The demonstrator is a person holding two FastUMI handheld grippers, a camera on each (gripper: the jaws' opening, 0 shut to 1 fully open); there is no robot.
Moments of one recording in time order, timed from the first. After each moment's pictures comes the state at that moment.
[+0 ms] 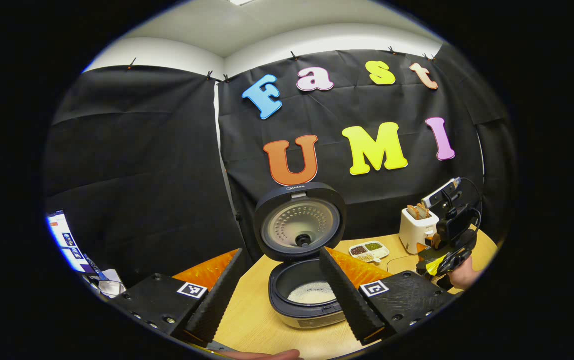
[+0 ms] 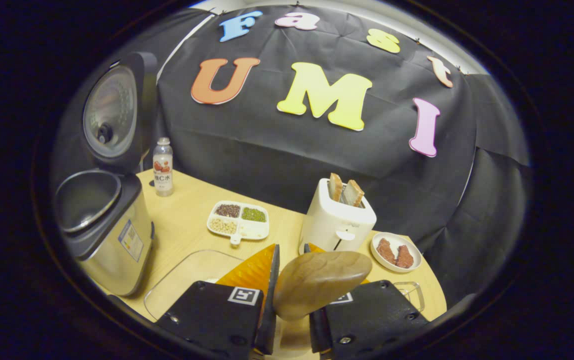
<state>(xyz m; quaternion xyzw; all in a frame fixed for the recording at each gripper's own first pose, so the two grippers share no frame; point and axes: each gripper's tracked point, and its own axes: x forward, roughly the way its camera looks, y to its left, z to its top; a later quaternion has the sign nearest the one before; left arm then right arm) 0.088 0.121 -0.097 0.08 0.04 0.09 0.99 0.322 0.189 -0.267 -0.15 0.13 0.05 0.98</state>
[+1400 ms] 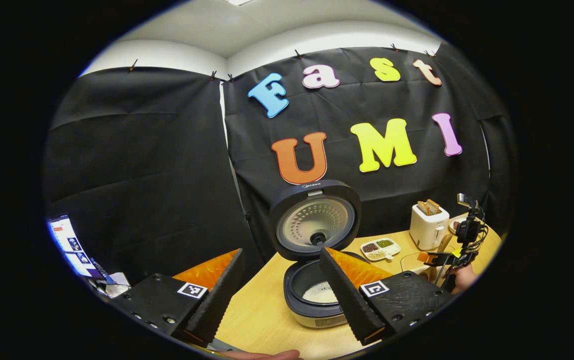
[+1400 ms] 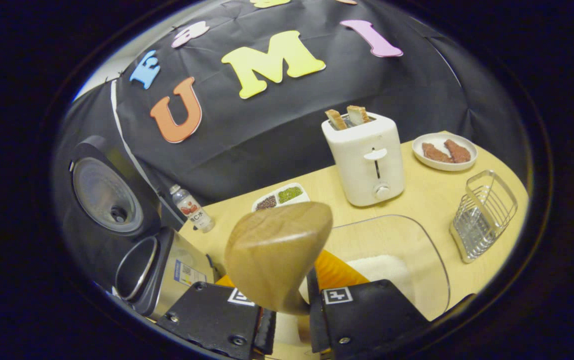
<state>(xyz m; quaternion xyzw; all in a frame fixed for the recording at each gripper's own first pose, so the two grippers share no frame) 0.089 0.145 -0.094 0.09 0.04 0.10 0.99 0.309 0.230 -0.302 0.21 0.22 0.12 0.94</state>
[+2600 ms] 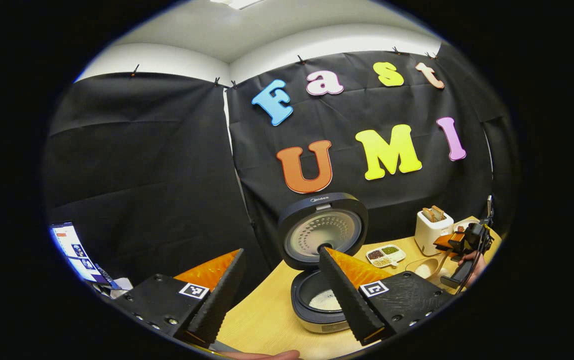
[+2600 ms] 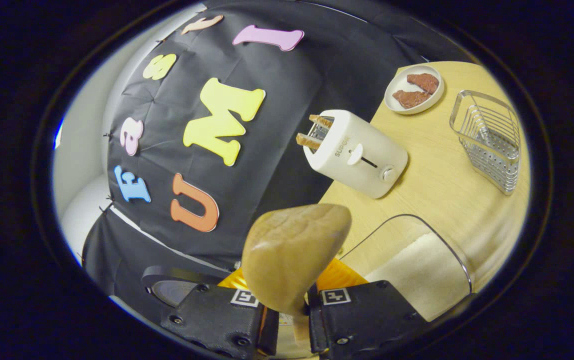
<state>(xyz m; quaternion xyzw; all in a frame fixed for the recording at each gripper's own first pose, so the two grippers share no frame) 0.092 0.152 -0.069 0.10 0.02 0.11 0.99 0.318 0.194 -0.231 0.52 0.15 0.14 0.83</state>
